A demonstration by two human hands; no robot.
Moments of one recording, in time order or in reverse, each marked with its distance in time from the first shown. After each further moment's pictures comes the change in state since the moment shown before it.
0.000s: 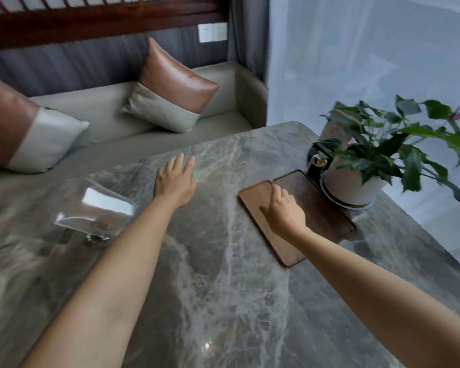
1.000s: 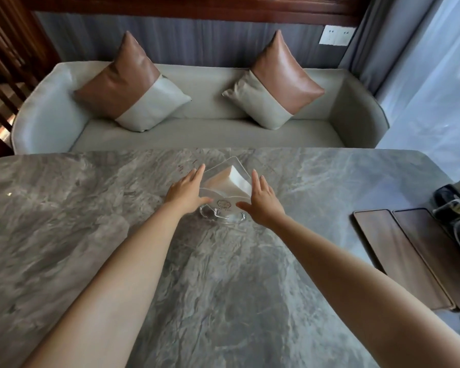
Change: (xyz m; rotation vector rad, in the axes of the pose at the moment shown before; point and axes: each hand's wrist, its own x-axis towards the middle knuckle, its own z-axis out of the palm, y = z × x) left_hand -0.063 -0.260 0.037 -0.354 -0.174 -0.296; right_hand 0.021 -0.274 0.133 0.000 -0.262 -0.369
